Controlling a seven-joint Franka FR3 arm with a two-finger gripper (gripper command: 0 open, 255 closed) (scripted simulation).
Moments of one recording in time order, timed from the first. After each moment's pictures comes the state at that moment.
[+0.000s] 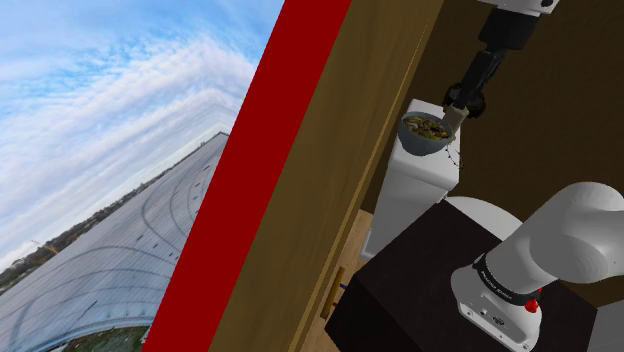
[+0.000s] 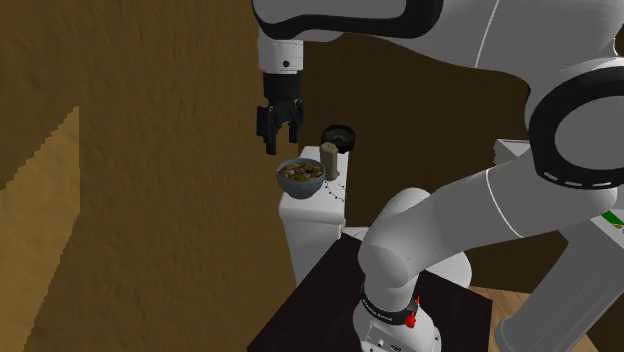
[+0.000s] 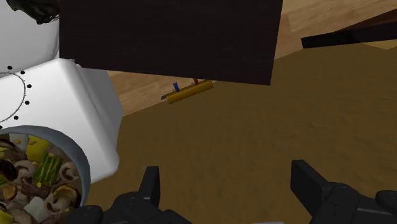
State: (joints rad) arm 0.00 -0.79 -0.01 -2.30 0.09 1.48 -0.14
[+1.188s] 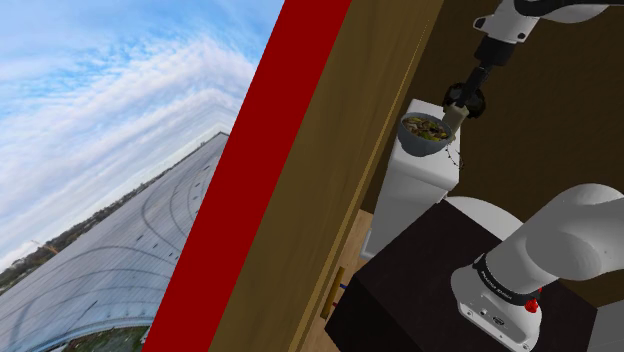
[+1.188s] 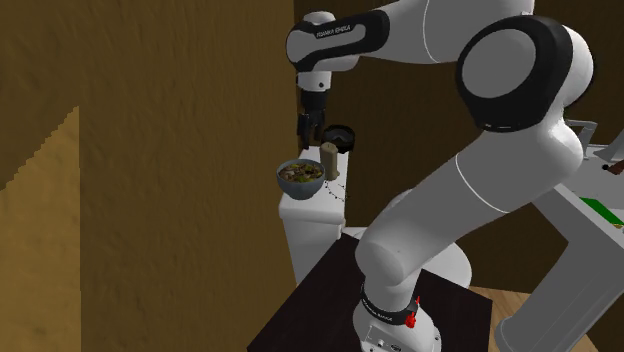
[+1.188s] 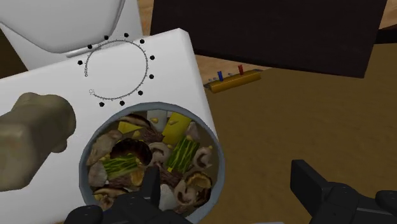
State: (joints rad) arm -0.07 -0.55 -0.36 -2.30 -0.09 1.73 -0.56
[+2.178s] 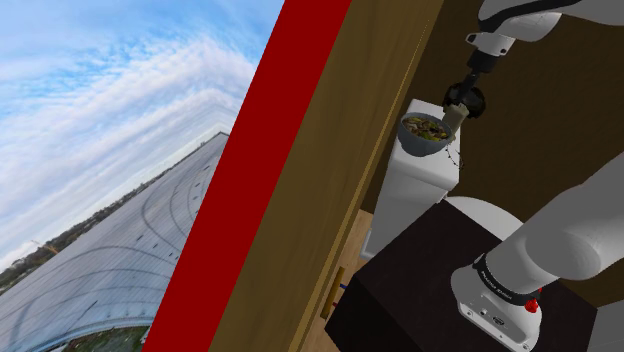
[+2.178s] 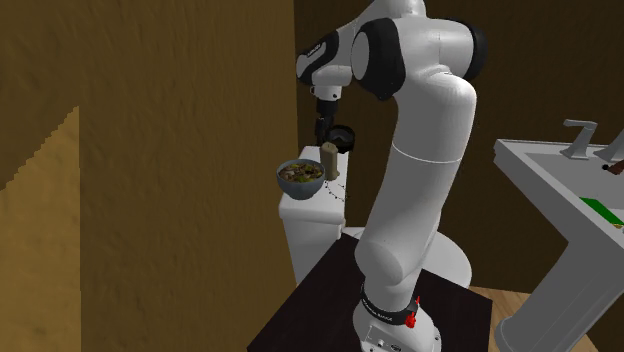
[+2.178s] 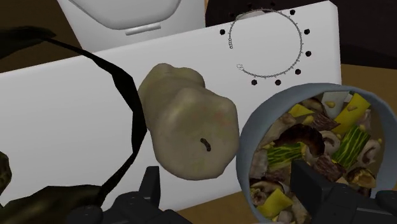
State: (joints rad) arm -0.08 -0.03 -0.66 -2.00 0.08 1.92 -1.01
